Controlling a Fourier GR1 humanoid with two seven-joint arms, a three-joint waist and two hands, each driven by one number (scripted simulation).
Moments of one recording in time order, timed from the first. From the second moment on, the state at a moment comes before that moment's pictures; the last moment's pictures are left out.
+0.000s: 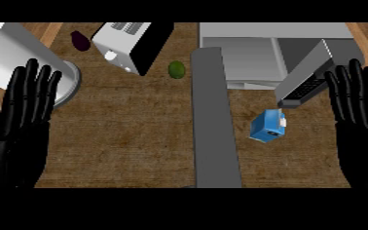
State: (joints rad) left arm 0.01 0.10 -0.02 -2.10 -0.02 0.01 0.00; right arm 0.02 -0.10 0.01 -2.10 -0.04 -0.02 -0.01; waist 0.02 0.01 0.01
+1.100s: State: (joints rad) left arm 0.19 0.11 0.16 -2.13 0.20 -0.11 0.01; right arm 0.00 -0.01 0.35 -2.23 0.31 -0.17 0.26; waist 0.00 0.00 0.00
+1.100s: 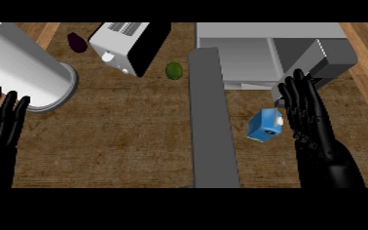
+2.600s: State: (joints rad) left arm 0.37 0.10 0.40 -2.26 0.43 -0.33 0.05; right arm 0.14 -0.05 0.06 -1.71 0.12 -0.18 -0.21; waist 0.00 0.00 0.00
